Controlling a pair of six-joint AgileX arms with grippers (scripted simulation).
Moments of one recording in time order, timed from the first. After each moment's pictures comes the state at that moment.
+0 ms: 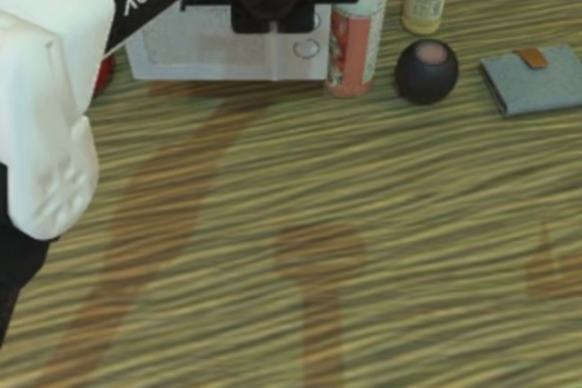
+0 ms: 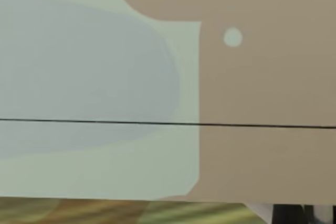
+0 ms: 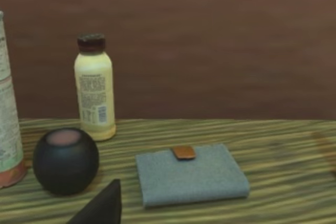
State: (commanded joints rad) left arm -0.55 2.39 2.27 -0.99 -0.25 -0.47; right arm 0.00 0.00 0.00 0.00 0.00 0.00
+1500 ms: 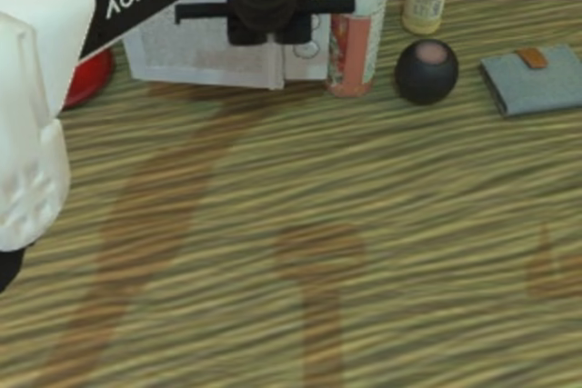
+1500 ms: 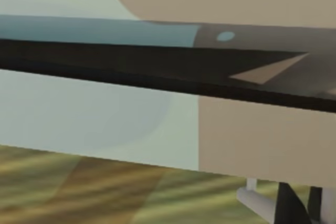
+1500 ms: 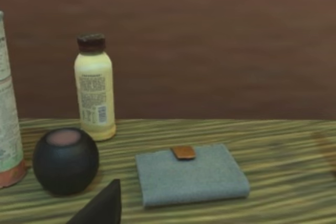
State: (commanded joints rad) left arm -0.55 2.29 2.09 -0.90 -0.27 -0.50; right arm 0.00 0.00 0.00 0.00 0.00 0.00
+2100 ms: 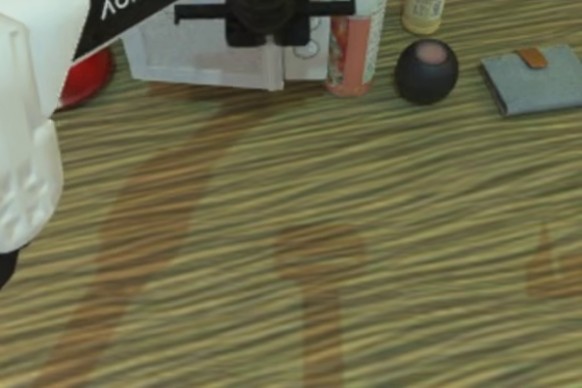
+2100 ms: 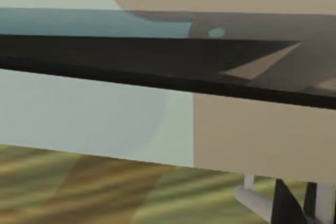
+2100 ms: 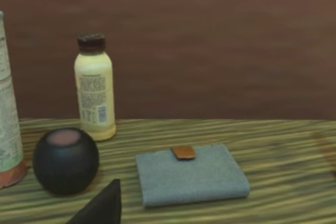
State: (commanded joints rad) left arm -0.55 2.27 2.06 -0.88 -0.26 -0.48; right arm 0.00 0.00 0.00 0.00 0.00 0.00
